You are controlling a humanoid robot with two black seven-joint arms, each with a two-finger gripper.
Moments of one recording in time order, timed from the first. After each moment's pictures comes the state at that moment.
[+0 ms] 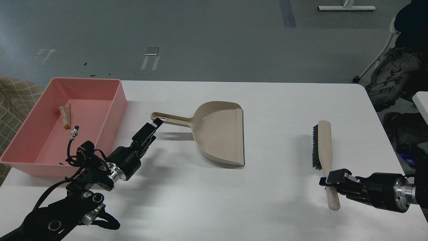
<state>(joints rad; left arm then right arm) -0.15 0.50 -0.77 -1.30 1.10 0.18 -0.38 0.85 -1.12 -0.07 1.68 -0.74 0.27 0.03</state>
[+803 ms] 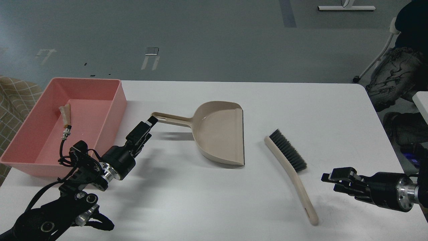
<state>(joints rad) -0.13 0.52 -0.78 -1.32 1.09 0.18 -0.40 0.85 -1.15 -0.07 1.68 -0.74 0.24 0.01</state>
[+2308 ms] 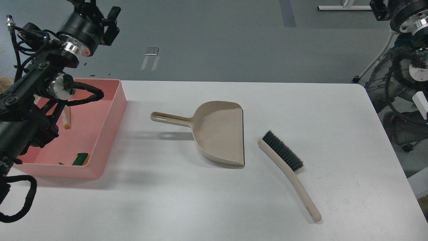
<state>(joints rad) -0.81 0.43 -1.04 -0.85 0.57 -0.20 -0.26 1.08 -0.41 0.77 0.66 -0.39 0.15 0.35</state>
